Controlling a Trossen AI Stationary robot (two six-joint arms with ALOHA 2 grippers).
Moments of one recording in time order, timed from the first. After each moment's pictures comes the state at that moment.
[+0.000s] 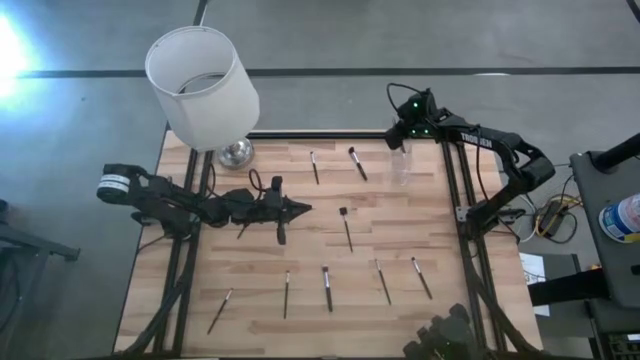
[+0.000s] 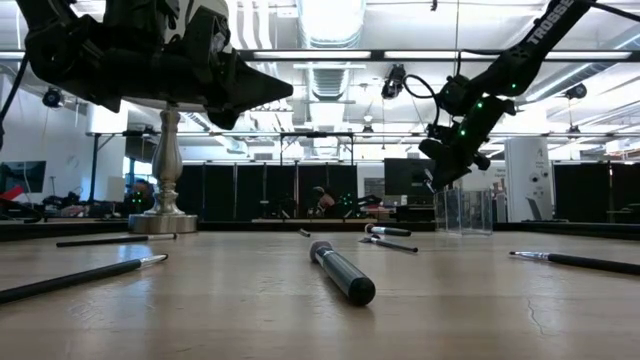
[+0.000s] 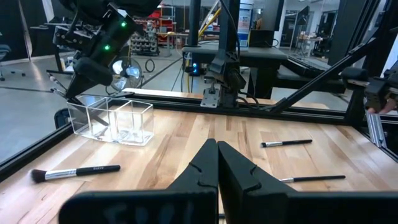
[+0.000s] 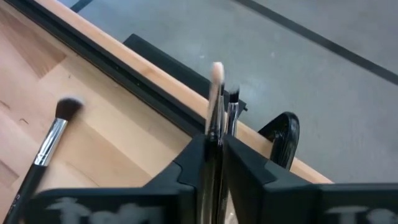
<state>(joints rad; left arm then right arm) -0.01 1.39 0.40 1.01 -0.12 -0.06 -1.00 1.56 0.92 -0.18 -0.05 -0.03</state>
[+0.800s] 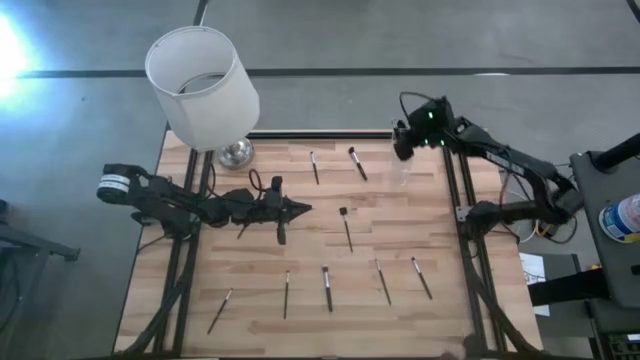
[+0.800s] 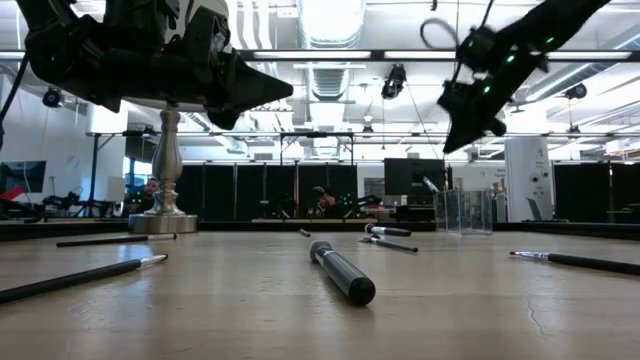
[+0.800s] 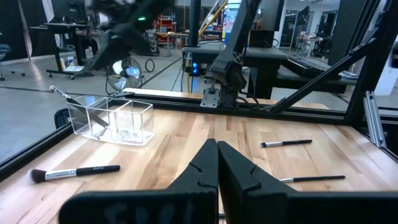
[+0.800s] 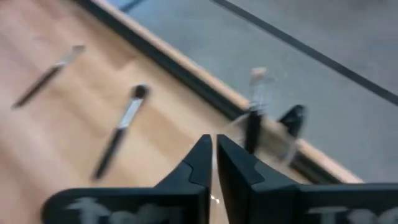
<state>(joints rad) -0.01 1.39 0.40 1.01 -0.12 -0.06 -0.86 1.19 0.83 -0.38 -0.04 0.00</state>
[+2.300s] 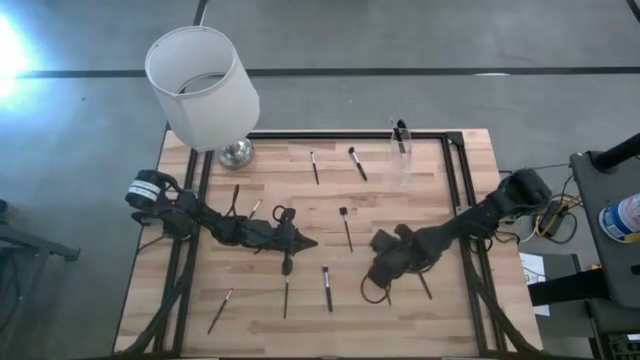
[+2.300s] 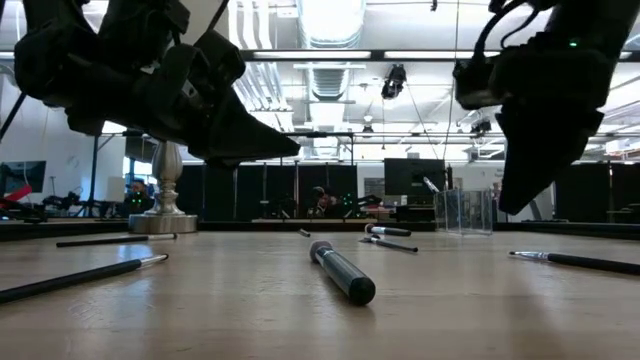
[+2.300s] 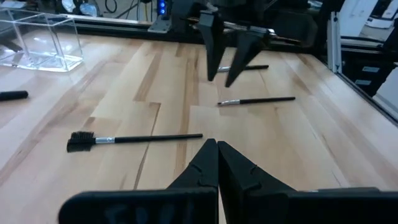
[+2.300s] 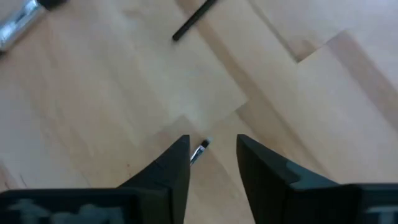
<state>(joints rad) -0.22 1.65 0.47 0.96 -0.19 -0.16 0.44 1.61 0.91 -0.60 0.30 1.06</state>
